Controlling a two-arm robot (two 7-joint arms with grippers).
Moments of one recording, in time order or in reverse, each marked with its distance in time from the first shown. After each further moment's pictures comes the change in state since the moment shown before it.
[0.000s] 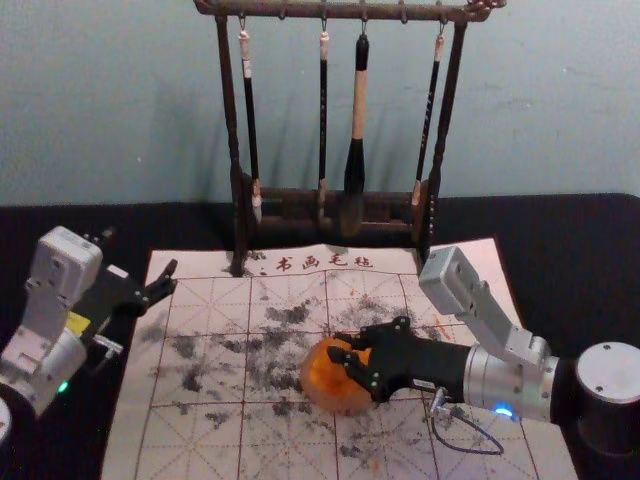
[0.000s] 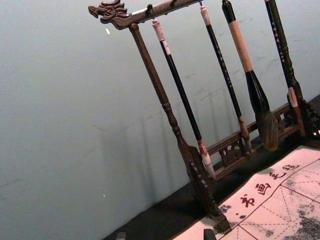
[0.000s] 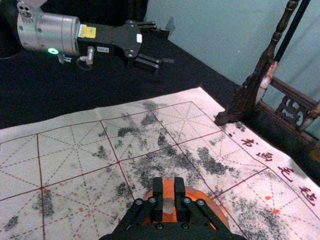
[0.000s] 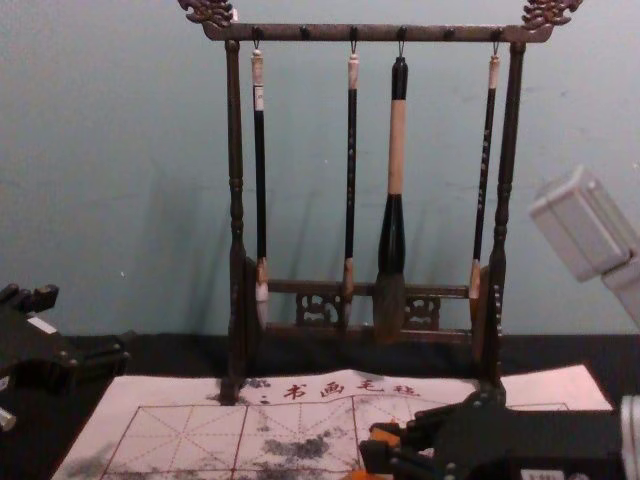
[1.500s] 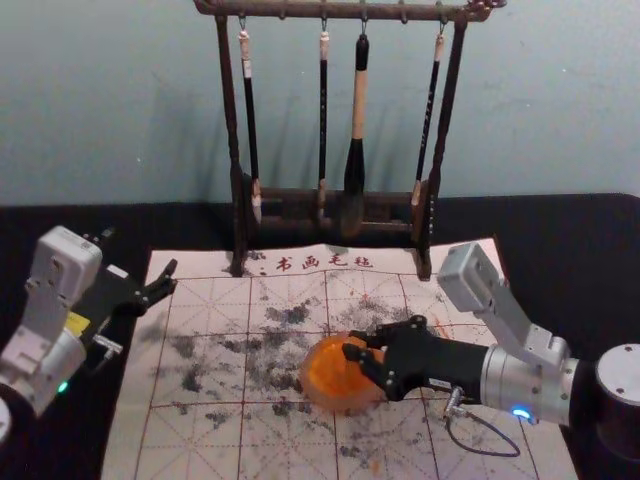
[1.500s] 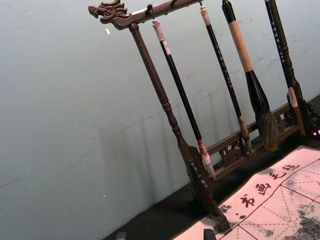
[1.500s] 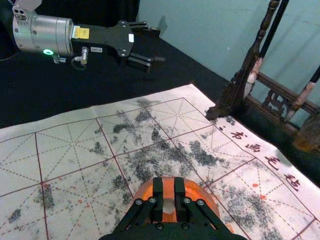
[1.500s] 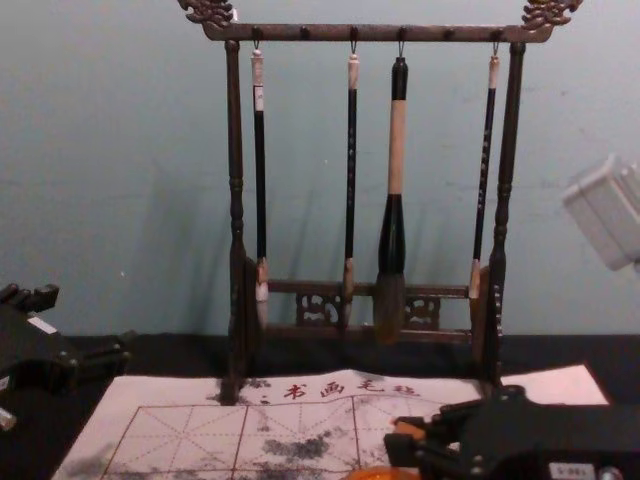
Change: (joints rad) left arm 0.000 0.000 0.000 0.000 0.000 0.000 0.000; right arm -0.035 0.035 0.033 -0.057 0.016 0.035 -0.017
